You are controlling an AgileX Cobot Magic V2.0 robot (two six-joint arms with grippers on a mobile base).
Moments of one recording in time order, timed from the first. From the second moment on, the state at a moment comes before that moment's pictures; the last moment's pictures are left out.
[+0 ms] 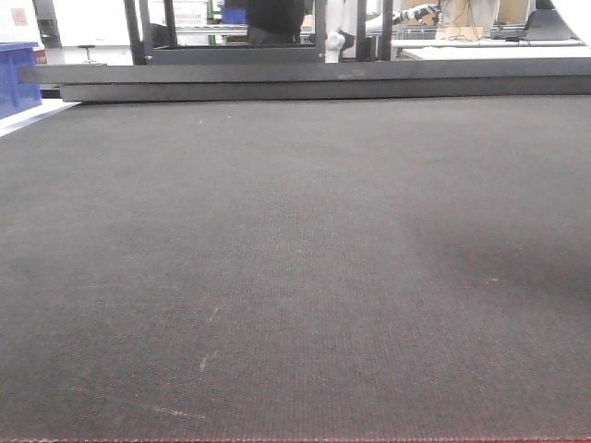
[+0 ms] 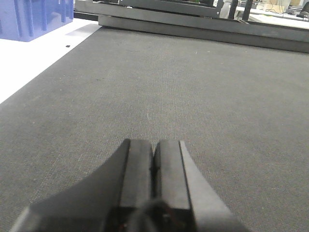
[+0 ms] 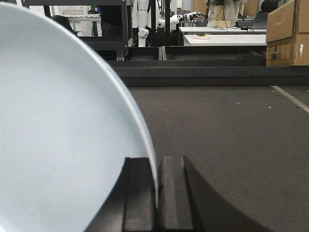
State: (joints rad) left arm -0.02 -0.01 0.03 -0.13 0.05 0.16; right arm -0.04 0.27 -0.42 0.06 0.24 0.01
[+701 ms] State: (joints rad) left arm -0.02 -0.01 0.03 -0.13 0.05 0.16; right arm -0.04 0.27 -0.42 0.06 0.24 0.01
